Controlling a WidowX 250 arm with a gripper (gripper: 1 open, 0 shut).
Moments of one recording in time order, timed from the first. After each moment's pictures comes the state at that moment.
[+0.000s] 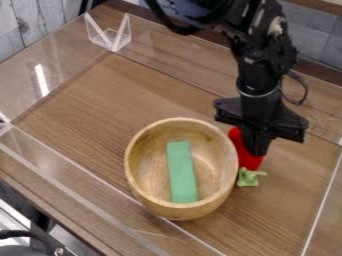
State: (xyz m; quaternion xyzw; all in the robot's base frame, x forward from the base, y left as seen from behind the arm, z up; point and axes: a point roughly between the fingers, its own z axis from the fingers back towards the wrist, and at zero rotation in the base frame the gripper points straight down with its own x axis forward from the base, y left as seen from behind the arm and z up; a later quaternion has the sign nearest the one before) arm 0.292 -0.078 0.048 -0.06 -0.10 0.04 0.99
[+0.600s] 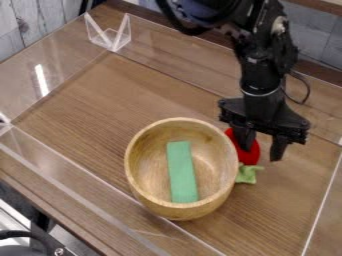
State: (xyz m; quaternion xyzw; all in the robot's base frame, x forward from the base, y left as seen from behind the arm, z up) arm 0.297 -0.080 0.044 -0.07 -0.09 0.02 0.99
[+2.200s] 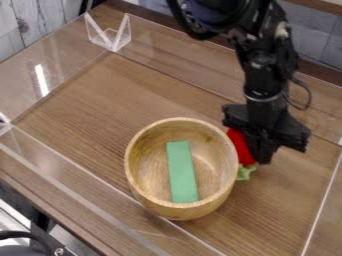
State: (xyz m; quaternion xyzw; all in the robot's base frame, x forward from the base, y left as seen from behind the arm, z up) arm 0.295 -0.092 0.034 -0.08 -0.06 -0.02 0.99
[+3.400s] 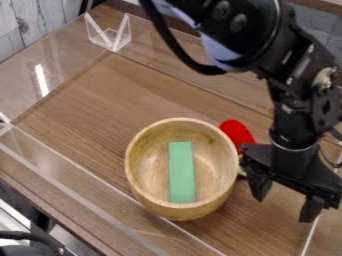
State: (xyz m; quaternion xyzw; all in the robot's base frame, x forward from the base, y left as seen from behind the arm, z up) arm 0.242 -0.136 0.046 -0.07 -0.06 -0.02 1.00
